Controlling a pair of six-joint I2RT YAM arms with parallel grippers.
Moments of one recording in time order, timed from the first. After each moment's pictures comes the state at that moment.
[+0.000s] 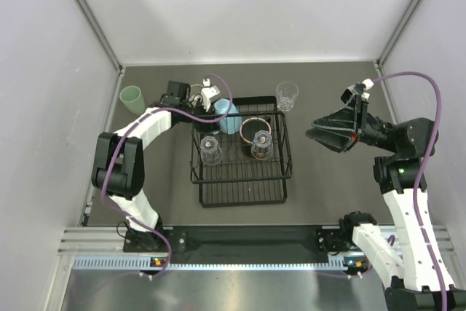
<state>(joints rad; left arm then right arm) -0.21 1.73 1.18 -0.33 0.82 0.46 0.05 0.73 0.90 0.26 -1.19 2.01</state>
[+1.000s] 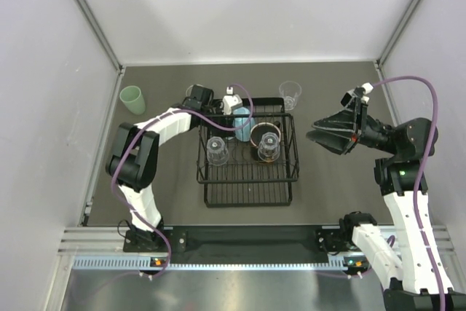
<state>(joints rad) -0.38 1.85 1.22 -0.26 0.70 0.47 0.03 0.71 0.89 0.19 -1.20 2.01</state>
